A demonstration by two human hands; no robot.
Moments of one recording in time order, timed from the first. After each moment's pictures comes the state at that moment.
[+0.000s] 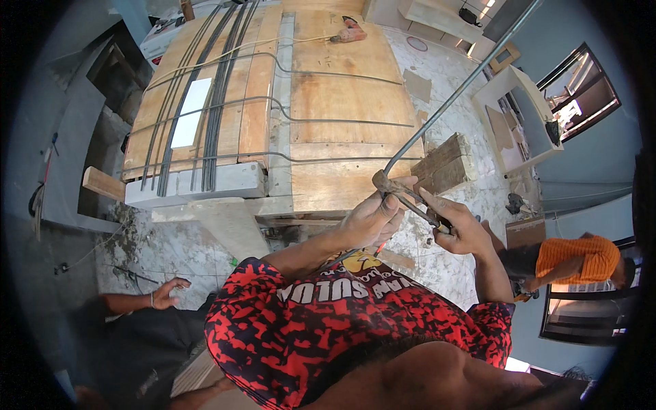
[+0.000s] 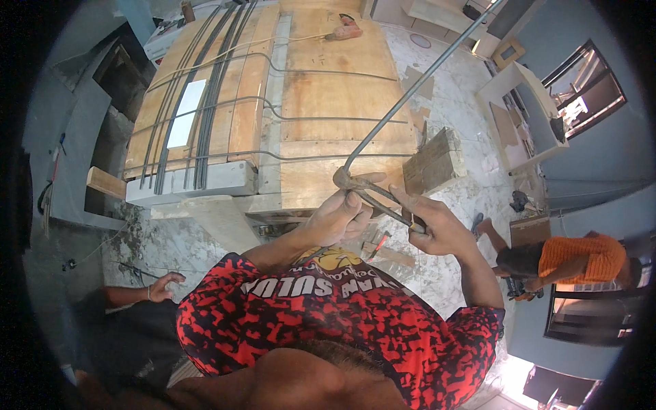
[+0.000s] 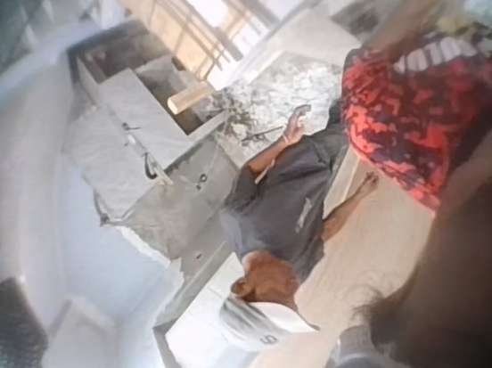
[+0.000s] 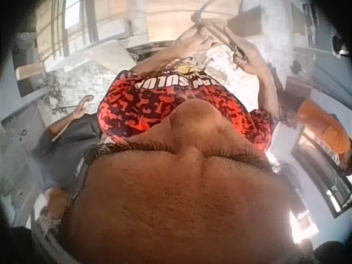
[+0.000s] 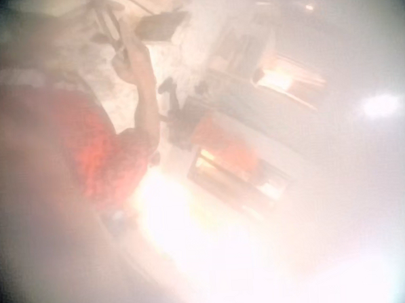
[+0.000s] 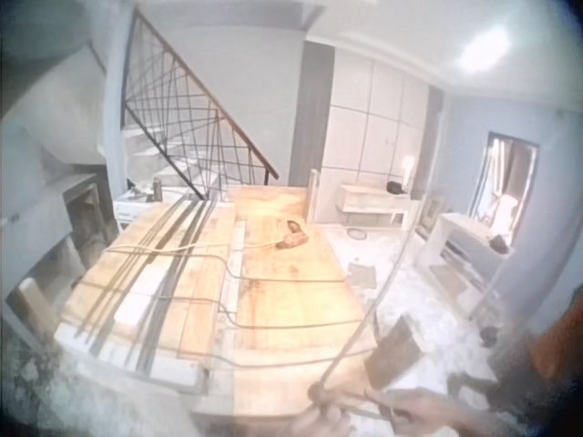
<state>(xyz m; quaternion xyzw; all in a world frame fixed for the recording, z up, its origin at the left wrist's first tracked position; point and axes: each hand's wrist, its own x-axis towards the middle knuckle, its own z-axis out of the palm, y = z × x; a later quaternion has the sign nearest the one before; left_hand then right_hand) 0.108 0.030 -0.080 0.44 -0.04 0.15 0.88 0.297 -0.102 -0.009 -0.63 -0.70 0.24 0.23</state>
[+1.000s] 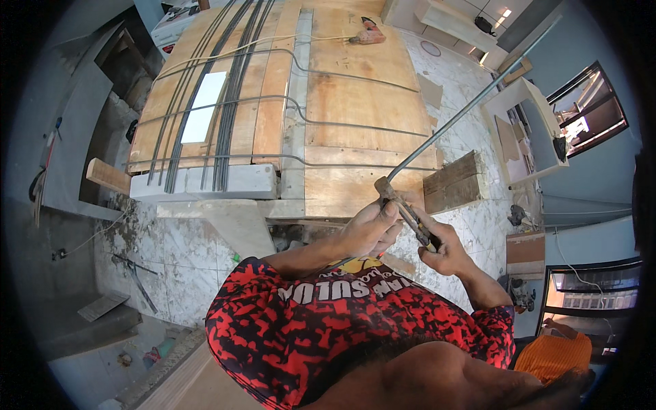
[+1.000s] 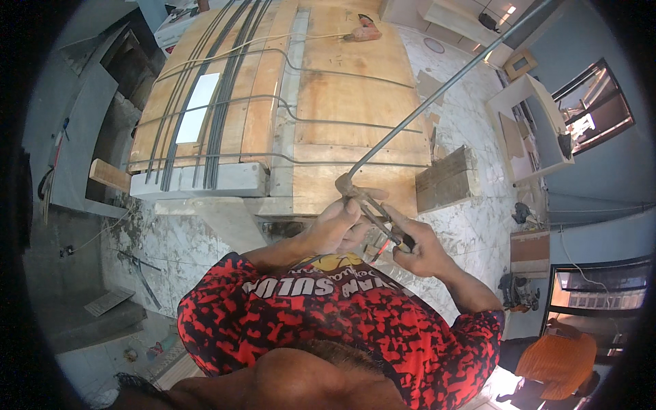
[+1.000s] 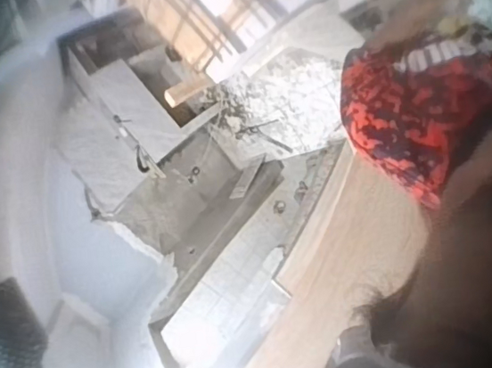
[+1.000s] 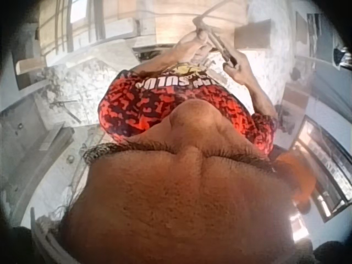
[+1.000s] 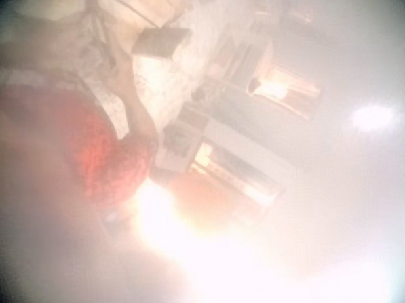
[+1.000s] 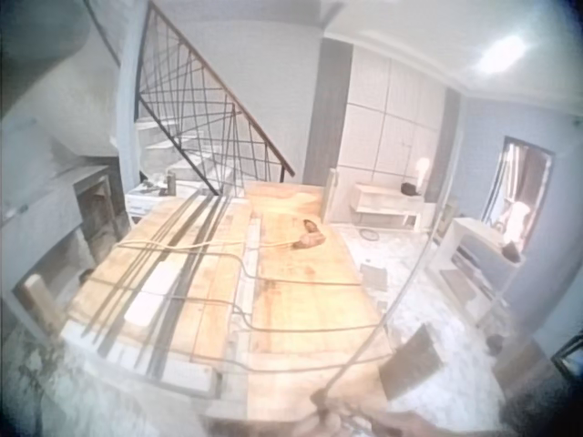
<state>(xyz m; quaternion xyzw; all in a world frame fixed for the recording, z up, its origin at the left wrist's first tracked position) 0.080 0.061 -0.077 0.42 -0.02 0.14 0.90 0.253 -0.078 -0.029 -0.65 -0.60 0.37 0.30</state>
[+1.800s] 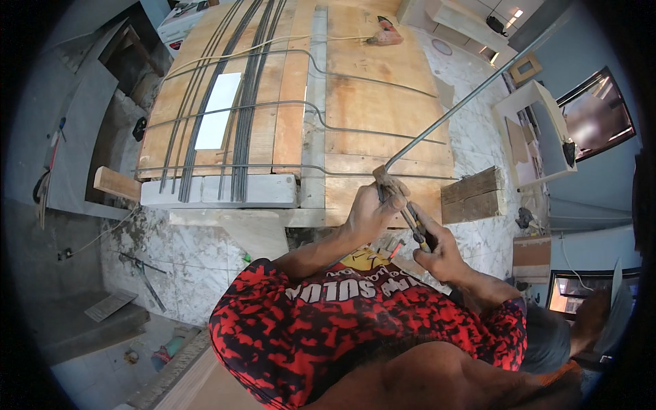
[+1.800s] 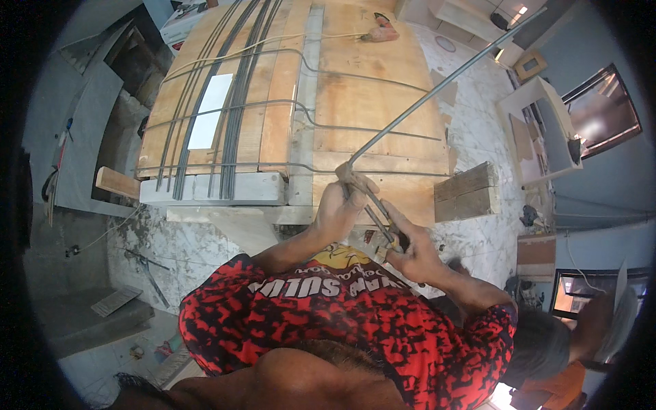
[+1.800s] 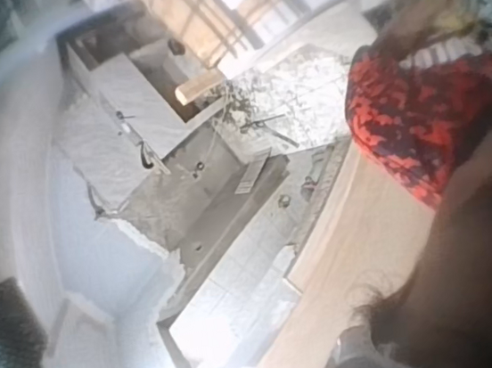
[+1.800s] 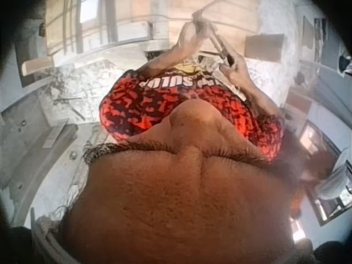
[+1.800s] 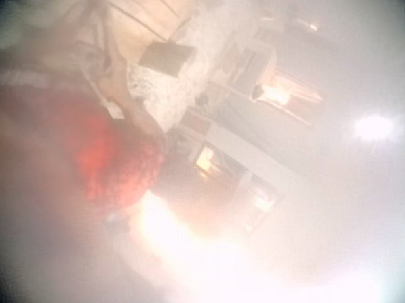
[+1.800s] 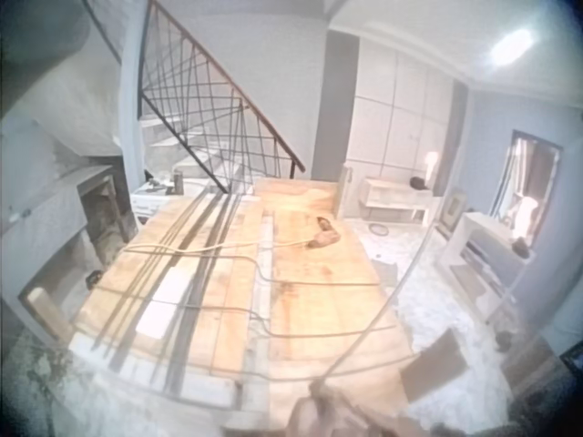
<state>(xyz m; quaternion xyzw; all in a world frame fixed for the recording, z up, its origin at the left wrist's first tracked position) 0.081 0.121 -0.100 0.56 0.14 0.40 0.71 0.211 -0.016 -0.037 -0.65 -0.53 0.42 0.34</state>
